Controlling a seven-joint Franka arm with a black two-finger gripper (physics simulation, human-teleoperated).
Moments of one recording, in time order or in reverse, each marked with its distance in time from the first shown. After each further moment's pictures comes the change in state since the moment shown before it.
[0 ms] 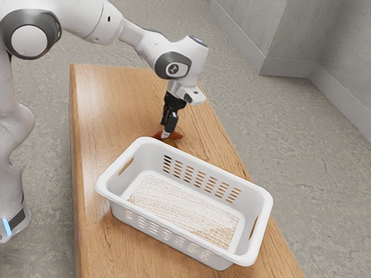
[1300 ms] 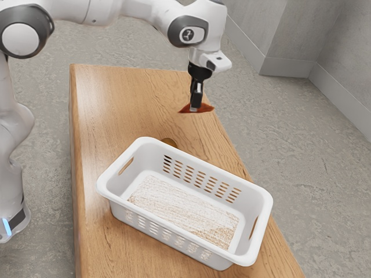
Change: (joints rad) arm 0.028 -0.032 -0.111 0.270 -0.010 -0.084 -0.007
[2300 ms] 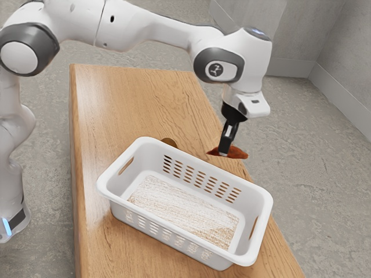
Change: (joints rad) arm -0.049 0.131 -0.299 0.150 -0.034 -0.018 -0.013
